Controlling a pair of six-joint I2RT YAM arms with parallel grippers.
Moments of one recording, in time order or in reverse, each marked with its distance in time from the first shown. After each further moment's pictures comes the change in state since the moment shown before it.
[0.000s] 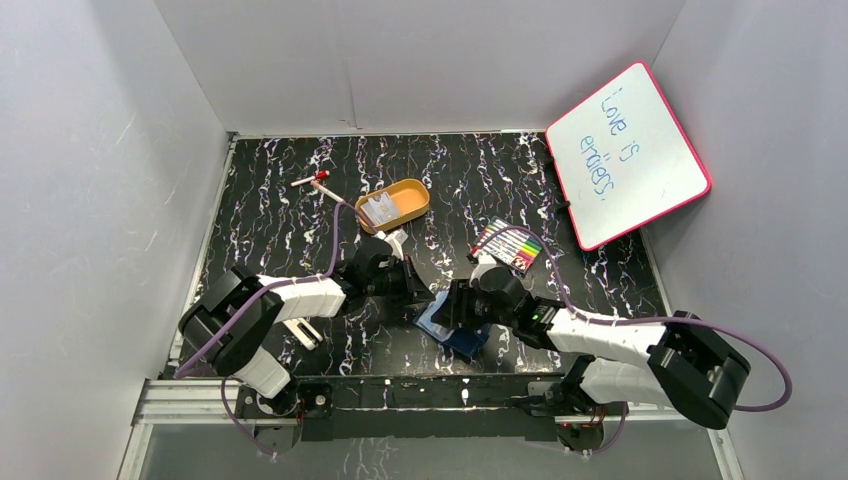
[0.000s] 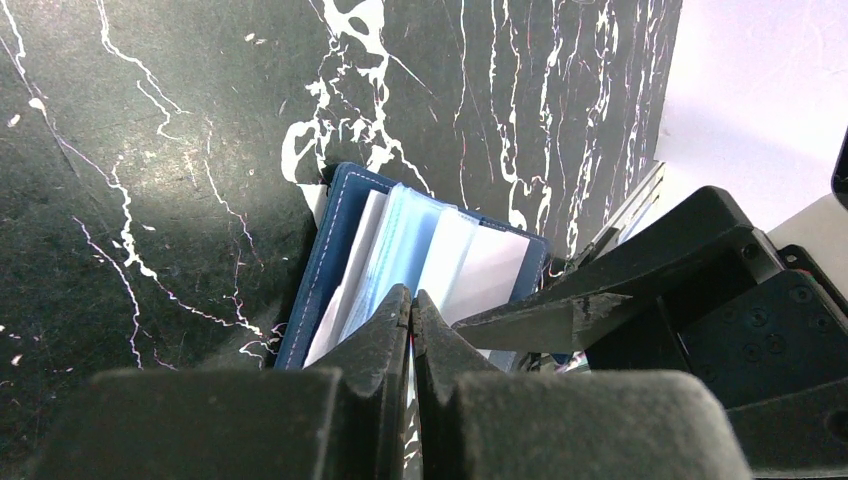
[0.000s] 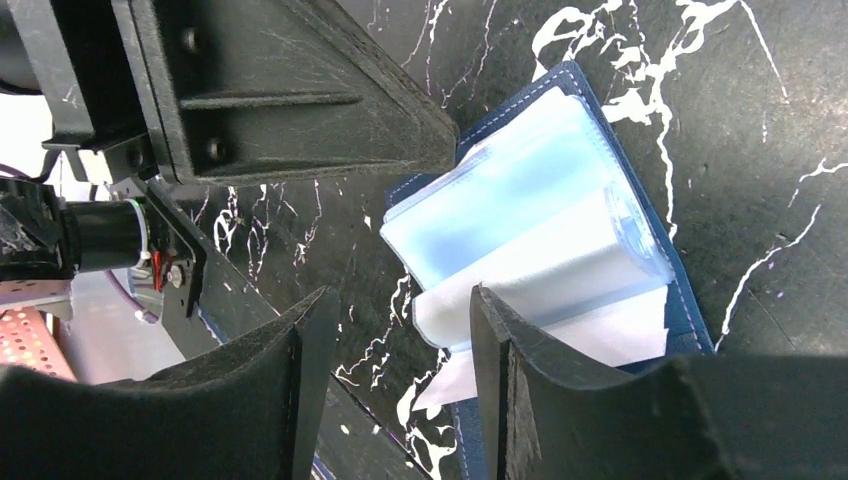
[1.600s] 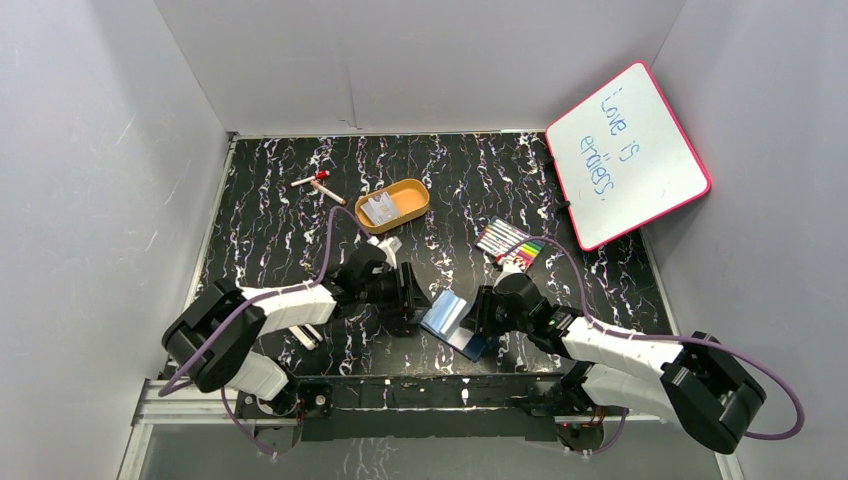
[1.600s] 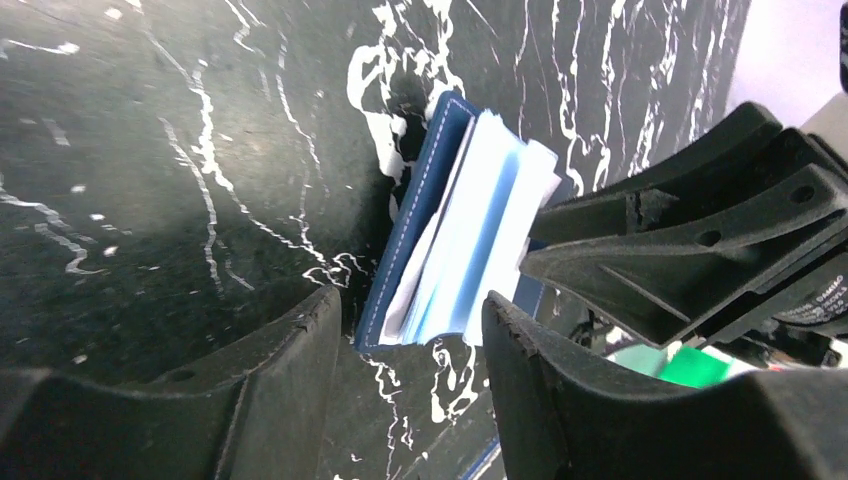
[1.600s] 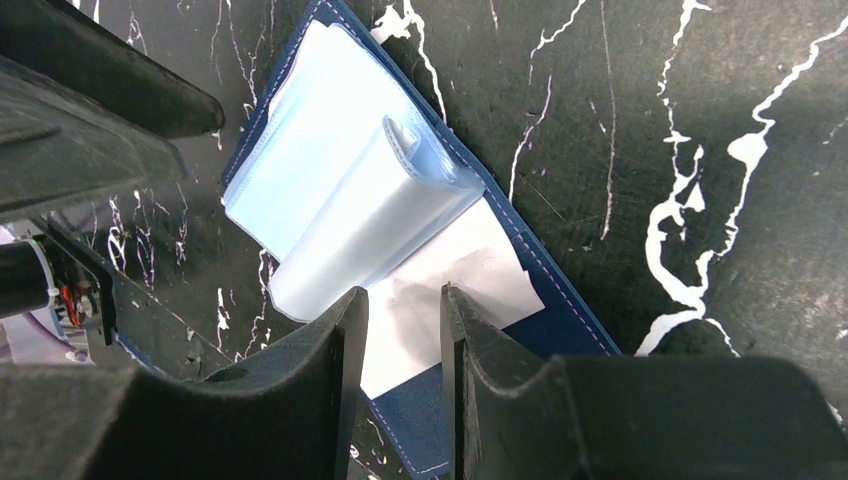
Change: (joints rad) left arm 0.000 -0.077 -0.056 -0.094 -0.003 0.076; right arm -0.111 -0.111 -0.098 -0.177 0.042 0.007
